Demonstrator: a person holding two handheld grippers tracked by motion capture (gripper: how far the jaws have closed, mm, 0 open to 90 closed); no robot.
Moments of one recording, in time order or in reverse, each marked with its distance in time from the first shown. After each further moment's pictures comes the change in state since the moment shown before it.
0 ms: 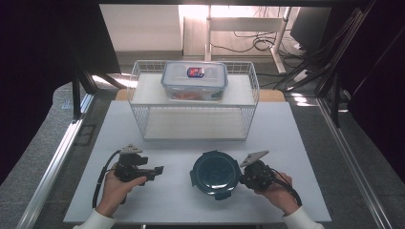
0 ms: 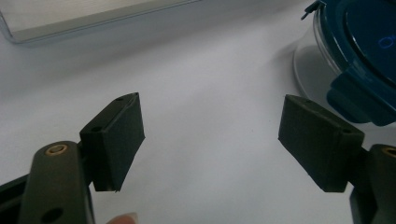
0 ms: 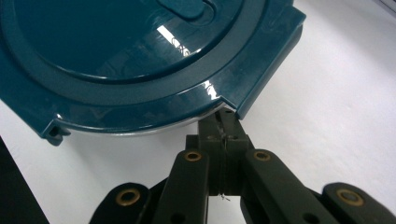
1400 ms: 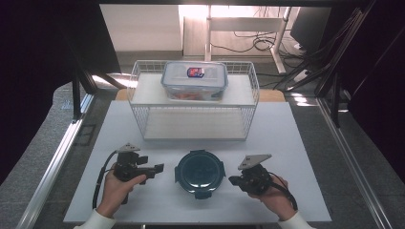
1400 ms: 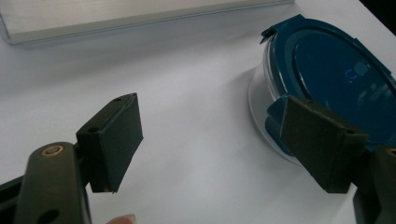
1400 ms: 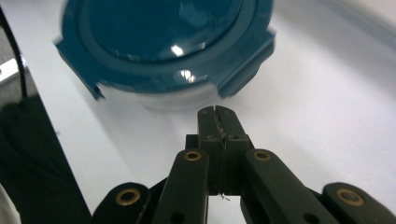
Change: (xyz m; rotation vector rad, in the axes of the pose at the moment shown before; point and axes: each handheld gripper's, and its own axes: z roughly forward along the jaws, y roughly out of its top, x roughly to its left) left arm -0.003 0.002 -0.005 -0.048 -0.027 -0.070; right arm 0.020 0.004 -0.013 -0.157 0.079 0.004
